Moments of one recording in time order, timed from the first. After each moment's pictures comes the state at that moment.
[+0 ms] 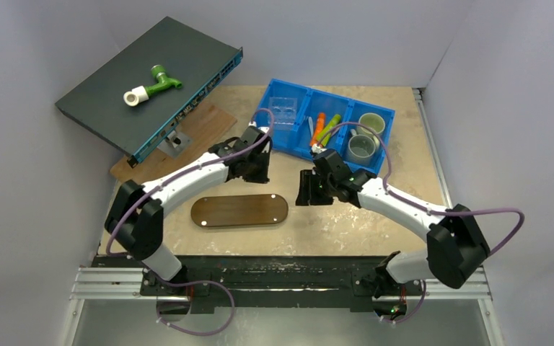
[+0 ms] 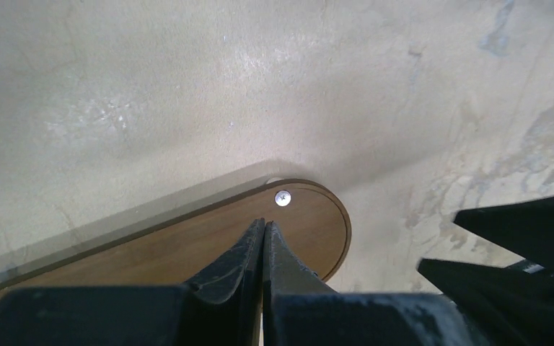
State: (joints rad) left arm -0.68 1.64 1.21 -0.58 -0.03 -0.52; right arm 0.66 1.35 0.87 -0.45 -0.10 0.60
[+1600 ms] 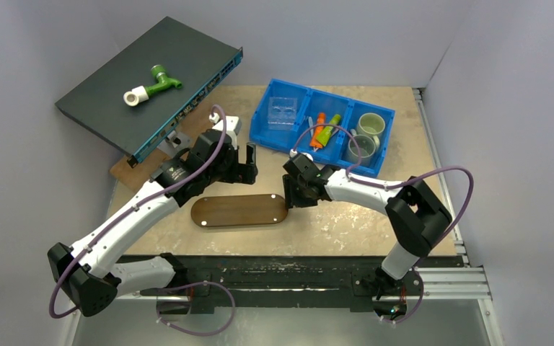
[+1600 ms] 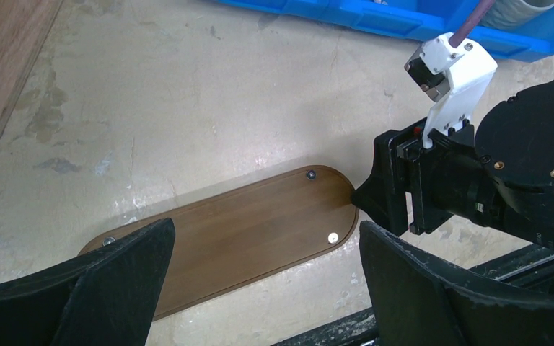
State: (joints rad) left arm -0.68 1.14 1.15 -0.70 -0.20 -0.44; right arm 0.80 1.66 1.03 -0.47 0.09 0.65
